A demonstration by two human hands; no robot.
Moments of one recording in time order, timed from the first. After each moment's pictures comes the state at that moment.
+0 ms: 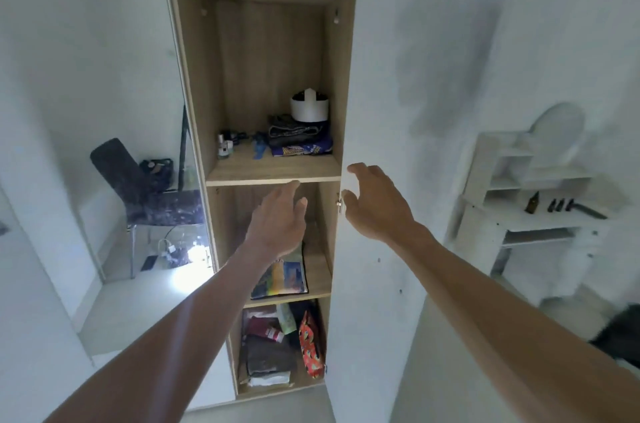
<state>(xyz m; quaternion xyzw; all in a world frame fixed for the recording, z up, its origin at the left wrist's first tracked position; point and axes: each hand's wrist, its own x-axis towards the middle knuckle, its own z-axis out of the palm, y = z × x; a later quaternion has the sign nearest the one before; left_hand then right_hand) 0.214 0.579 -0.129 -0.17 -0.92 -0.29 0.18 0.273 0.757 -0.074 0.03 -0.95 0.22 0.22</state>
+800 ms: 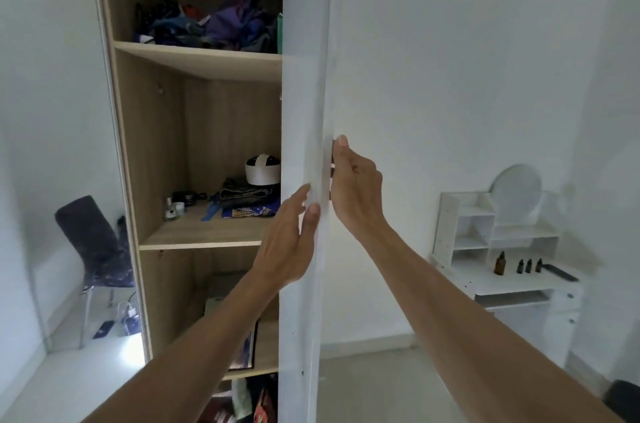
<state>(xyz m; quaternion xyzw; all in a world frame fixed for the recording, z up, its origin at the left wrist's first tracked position) 0.251 0.788 -0.039 -0.28 -0.79 -0.46 0.29 0.295 0.895 0.051 0.08 -0.74 0.54 0.39</state>
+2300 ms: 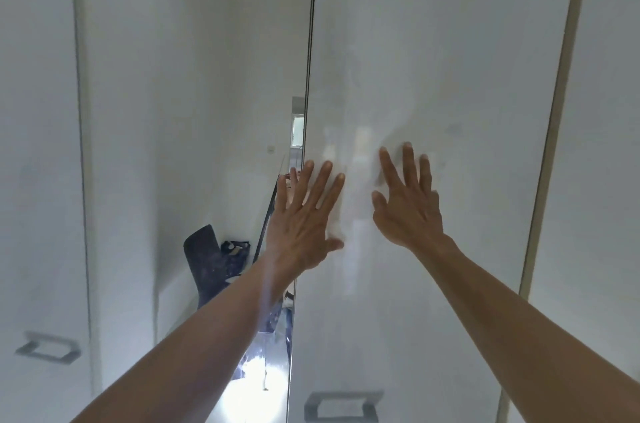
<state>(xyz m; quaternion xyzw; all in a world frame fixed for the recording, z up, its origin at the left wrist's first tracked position) -0.032 0.409 0.036 -0.09 -0.90 0.09 0.41 -0.040 0.602 0.075 0.10 -0.91 0.14 0.38</state>
